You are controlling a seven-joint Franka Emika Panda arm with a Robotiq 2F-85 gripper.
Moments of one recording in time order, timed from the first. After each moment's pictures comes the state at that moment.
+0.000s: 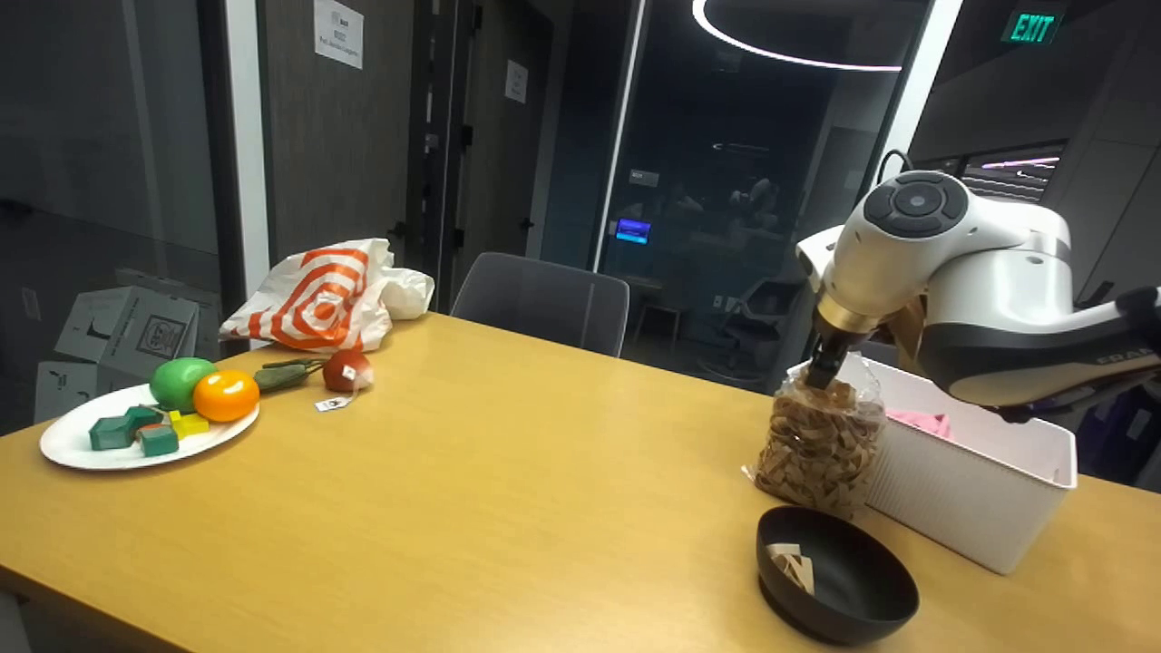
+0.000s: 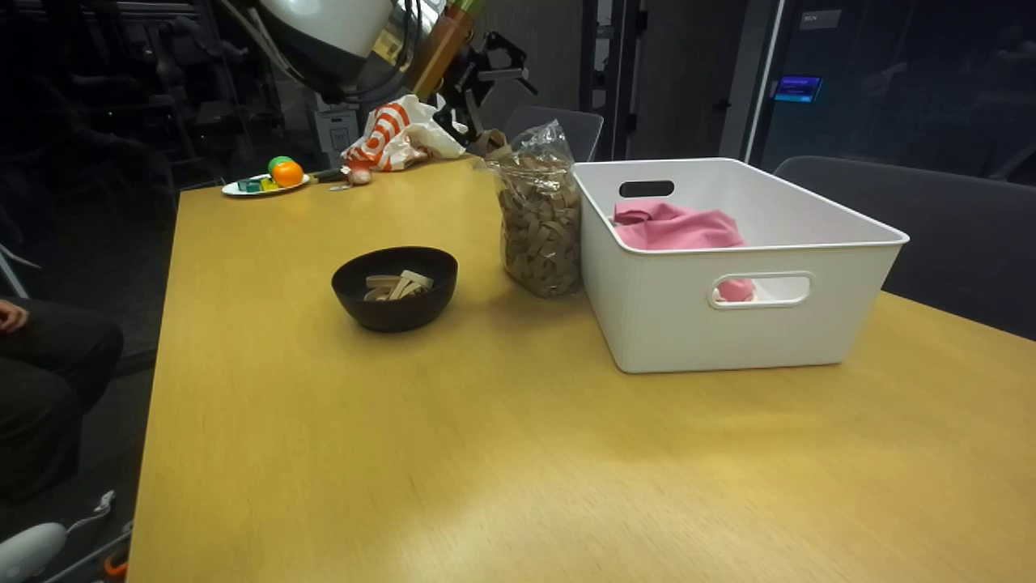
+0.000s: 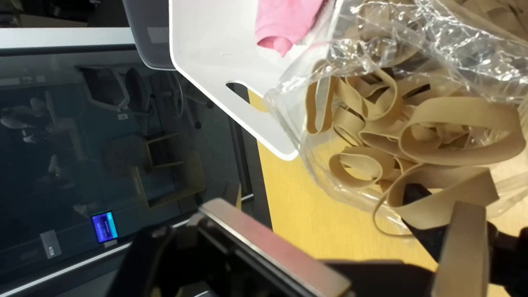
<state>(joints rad) 0.11 0.15 0.12 -1.97 -1.26 2.52 0.16</state>
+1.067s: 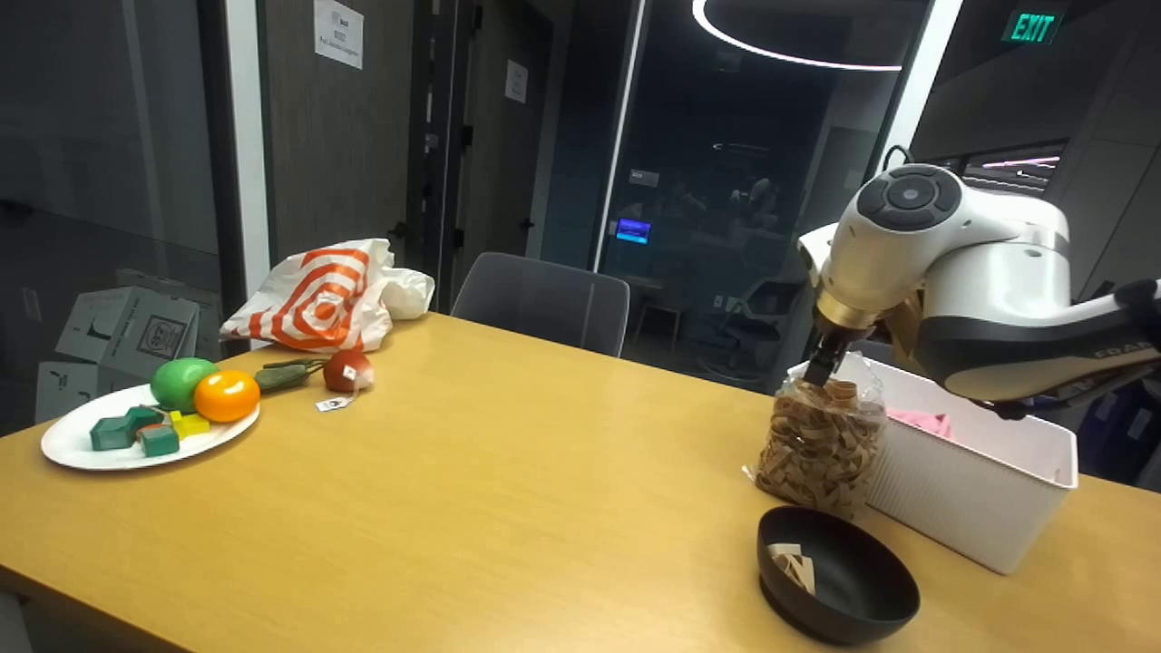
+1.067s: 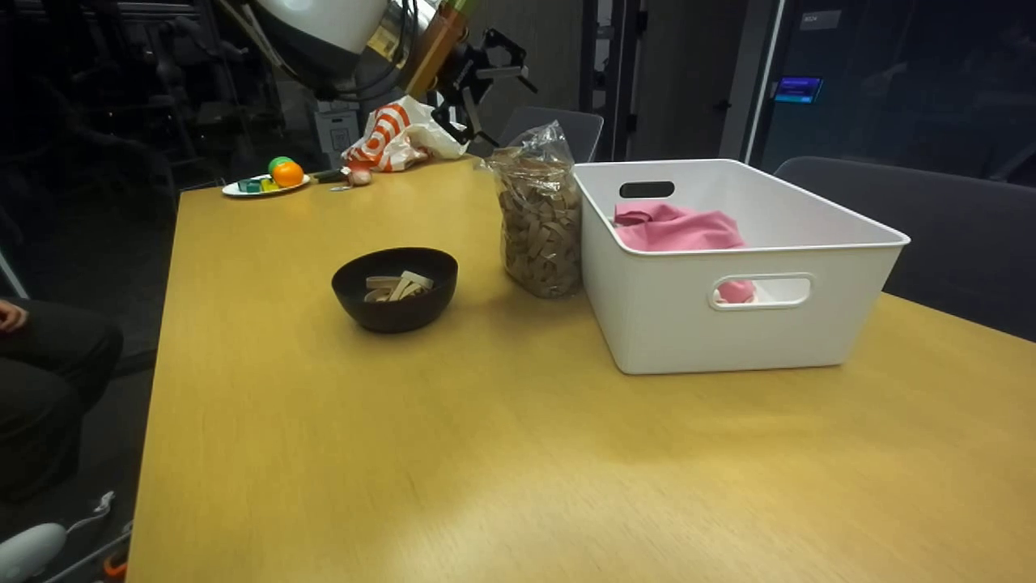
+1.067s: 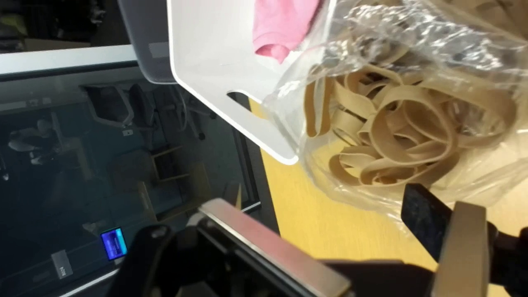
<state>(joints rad) 0.11 0.14 0.12 -1.98 -1.22 2.49 0.20</state>
